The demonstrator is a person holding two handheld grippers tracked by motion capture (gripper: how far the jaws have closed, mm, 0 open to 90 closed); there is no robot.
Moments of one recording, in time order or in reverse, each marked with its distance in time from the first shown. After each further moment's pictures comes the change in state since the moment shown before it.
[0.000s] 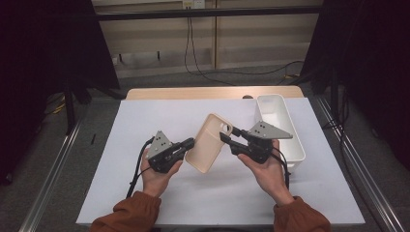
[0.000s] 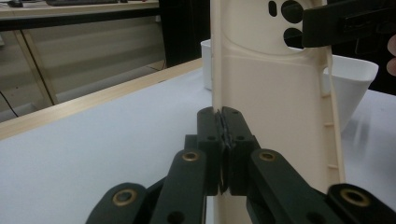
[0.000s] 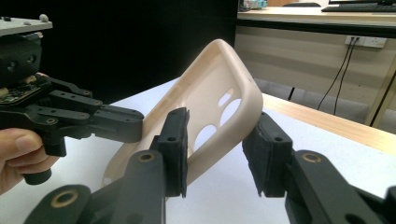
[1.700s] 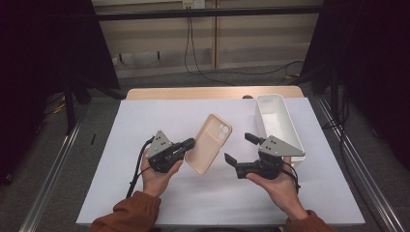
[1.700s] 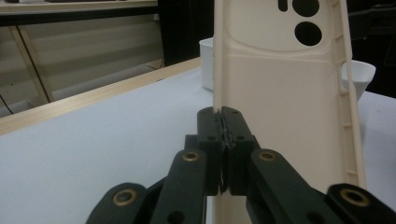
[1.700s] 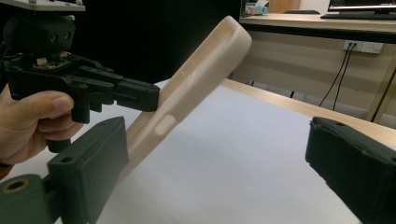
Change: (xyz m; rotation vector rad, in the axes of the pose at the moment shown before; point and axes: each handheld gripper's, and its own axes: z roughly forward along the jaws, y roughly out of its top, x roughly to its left) left arm 0.001 0.000 0.000 0.002 -0.008 -0.018; right arm 0.007 -0.022 -0.032 -0.031 0.009 -0.020
